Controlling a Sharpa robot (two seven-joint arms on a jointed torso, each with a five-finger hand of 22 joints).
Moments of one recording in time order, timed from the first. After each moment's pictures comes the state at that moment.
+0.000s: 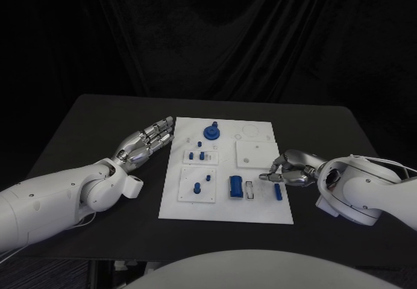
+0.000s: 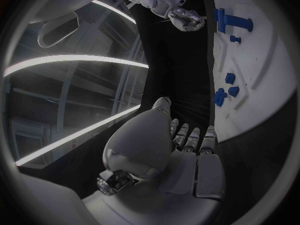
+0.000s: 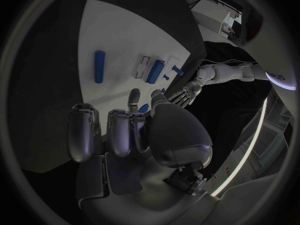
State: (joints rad) left arm 1.08 -0.84 -0.21 1.33 -0.19 0.08 0.67; left_hand 1.60 0.22 -0.12 0.27 0.53 0.20 0.01 0.03 0.03 0.02 0.09 0.16 0.02 0.00 0.14 0.00 0.00 0.14 0.01 0.22 0.01 0.04; right arm 1.17 -1.20 -0.25 1.94 -1.17 -0.33 -0.41; right_hand 1.11 0.07 -0.08 0.24 0.21 0.83 0.03 0.60 1.02 1.46 -0.05 1.57 1.31 1.47 -0.10 1.49 1.31 0.04 1.46 0.01 1.41 1.31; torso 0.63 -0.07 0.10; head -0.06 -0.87
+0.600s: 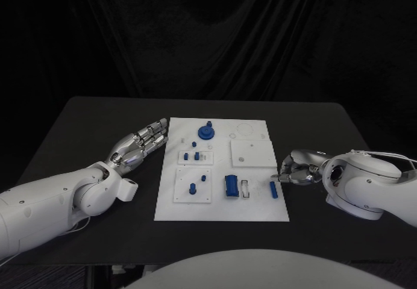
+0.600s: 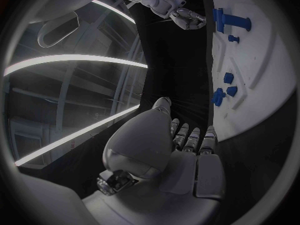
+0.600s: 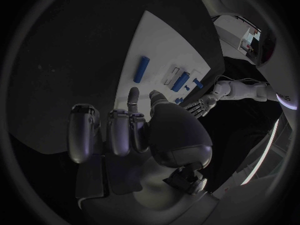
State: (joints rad) left arm 1.08 -0.84 -0.21 1.33 -0.19 0.08 0.66; left_hand 1.60 0.22 -0.12 0.27 0.53 0.21 0.01 0.03 0.03 0.02 0.09 0.17 0.02 0.00 0.14 0.00 0.00 0.14 0.01 0.22 0.01 0.04; right arm 1.18 -1.24 -0.25 1.93 -1.36 -0.23 -0.54; right_hand 1.15 0.05 -0.08 0.25 0.39 0.86 0.03 0.52 0.93 1.46 -0.04 1.57 1.31 1.46 -0.10 1.48 1.31 0.04 1.46 0.01 1.41 1.31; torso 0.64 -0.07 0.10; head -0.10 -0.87
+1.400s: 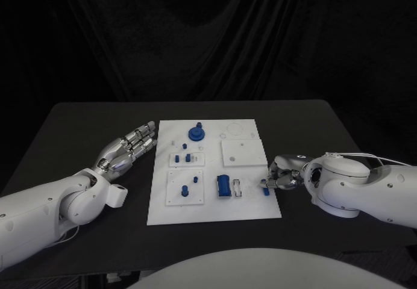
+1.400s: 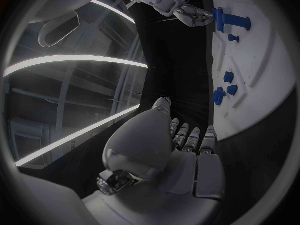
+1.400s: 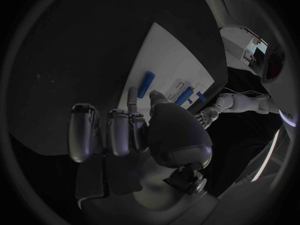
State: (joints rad) left arm 1.08 -0.84 -0.21 1.33 -0.19 0.08 0.66; left_hand 1.60 0.22 -0.12 0.27 0.54 0.21 0.01 0.03 0.03 0.02 0.09 0.17 0.02 0.00 0.14 0.00 0.00 0.14 0.01 0.22 0.01 0.04; right arm 1.12 -1.19 -0.25 1.89 -1.43 -0.20 -0.57; right_hand 1.17 0.05 -0.08 0.27 0.39 0.90 0.05 0.39 0.79 1.46 -0.03 1.57 1.31 1.47 -0.09 1.48 1.31 0.04 1.47 0.02 1.41 1.31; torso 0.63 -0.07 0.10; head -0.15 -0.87
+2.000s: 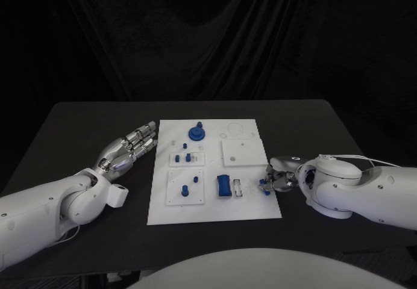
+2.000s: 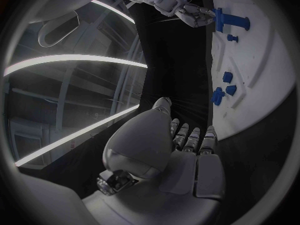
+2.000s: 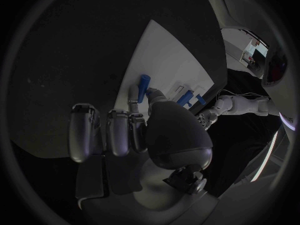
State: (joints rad) left arm 1.08 -0.84 -0.21 1.32 -0.19 0.08 0.66; left_hand 1.60 0.22 -0.12 0.27 0.54 0.21 0.01 0.03 0.03 0.02 0.09 0.17 0.02 0.00 0.14 0.00 0.00 0.14 0.01 0.22 0.01 0.04; right arm 1.10 -1.14 -0.24 1.87 -1.44 -0.21 -0.56; right_hand 1.29 0.02 0.00 0.18 0.58 0.93 0.06 0.33 0.80 1.47 -0.02 1.57 1.31 1.47 -0.08 1.48 1.31 0.04 1.47 0.02 1.41 1.31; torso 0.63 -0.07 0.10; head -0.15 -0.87
